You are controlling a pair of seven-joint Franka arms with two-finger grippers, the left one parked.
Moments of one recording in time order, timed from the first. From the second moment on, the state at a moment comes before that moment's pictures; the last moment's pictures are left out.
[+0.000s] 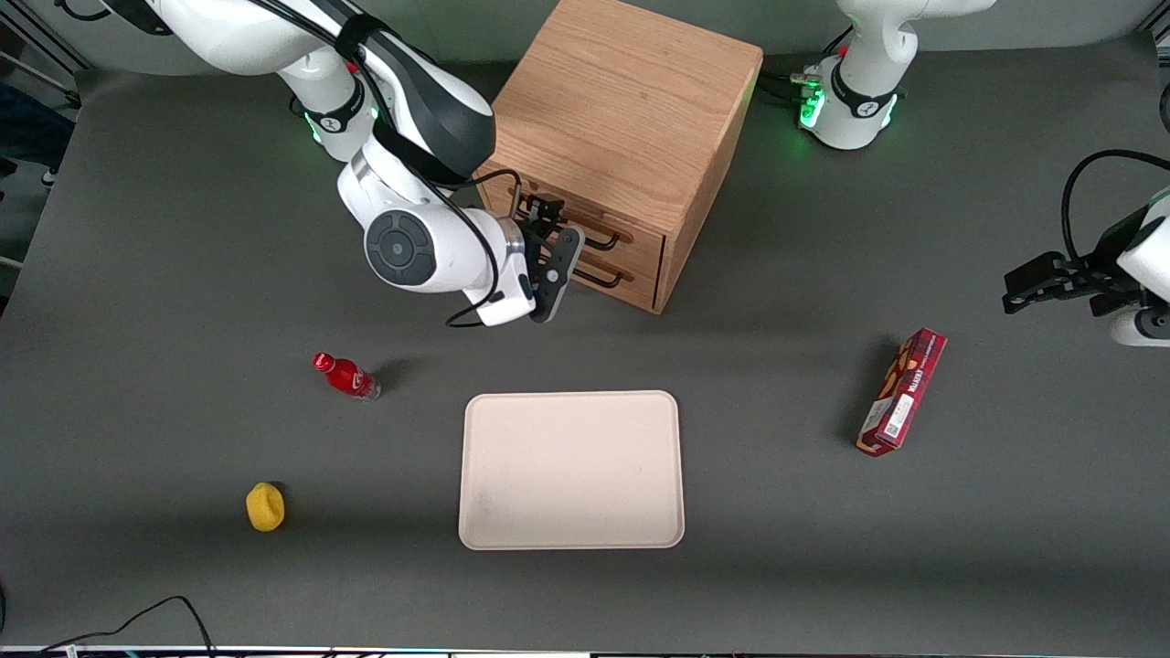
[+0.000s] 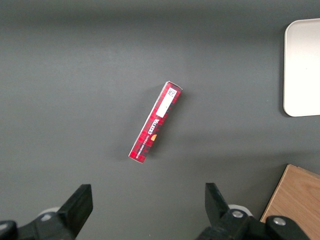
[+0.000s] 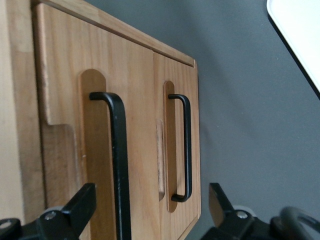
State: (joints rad) arm 0.14 0.49 0.58 -1.55 0.27 1.80 -0.43
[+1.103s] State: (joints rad) arm 0.13 0.61 0.55 -1.46 0.13 1.89 -0.44
